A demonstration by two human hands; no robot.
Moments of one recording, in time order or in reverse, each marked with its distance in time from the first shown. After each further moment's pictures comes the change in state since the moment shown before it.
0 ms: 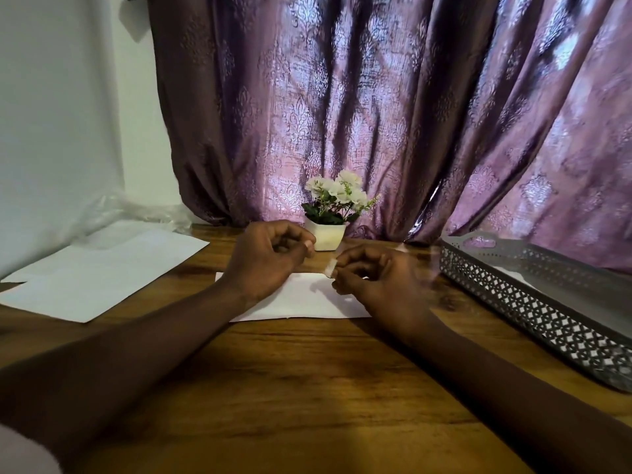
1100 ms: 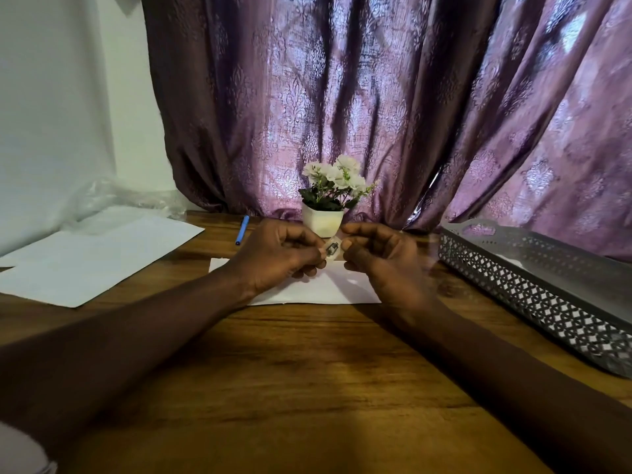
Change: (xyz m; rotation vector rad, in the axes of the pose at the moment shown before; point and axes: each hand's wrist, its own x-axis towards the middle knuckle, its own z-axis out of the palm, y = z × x) left_hand -0.006 0.003 0.008 -0.158 -0.259 -0.190; right_hand 0.003 -0.001 0.001 0.246 0.093 0.117
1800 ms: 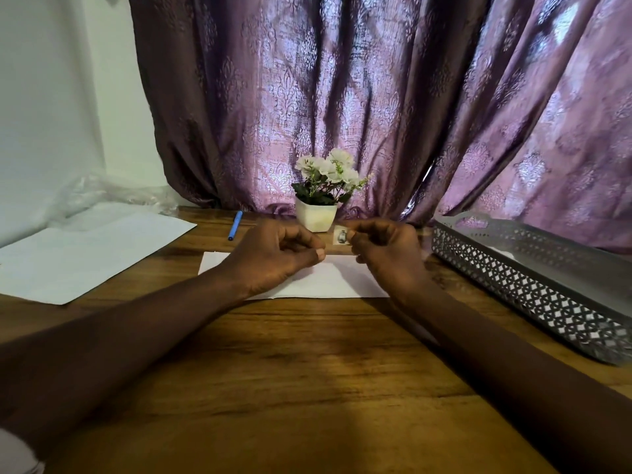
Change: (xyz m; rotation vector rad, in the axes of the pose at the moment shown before) left_hand 0.003 -0.011 0.005 0.197 0.020 0.105; right_hand 0.014 0.004 -0.018 -0.306 0.075 -0.003
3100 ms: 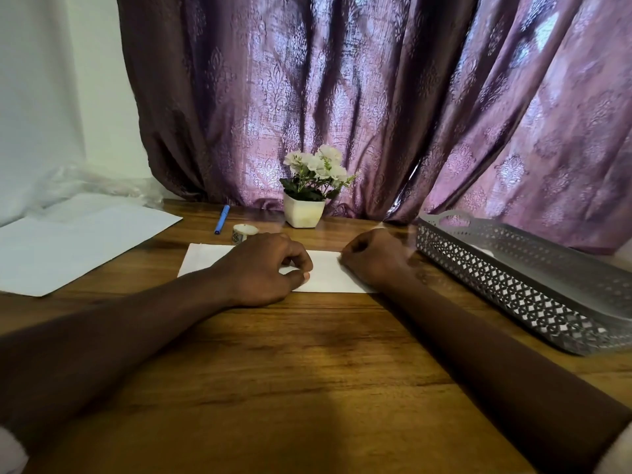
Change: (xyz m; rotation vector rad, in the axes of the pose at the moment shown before) left_hand -0.005 -0.006 0.003 0.504 -0.213 0.068; right_hand 0.028 0.034 -0.009 -0.674 -0.027 0.107
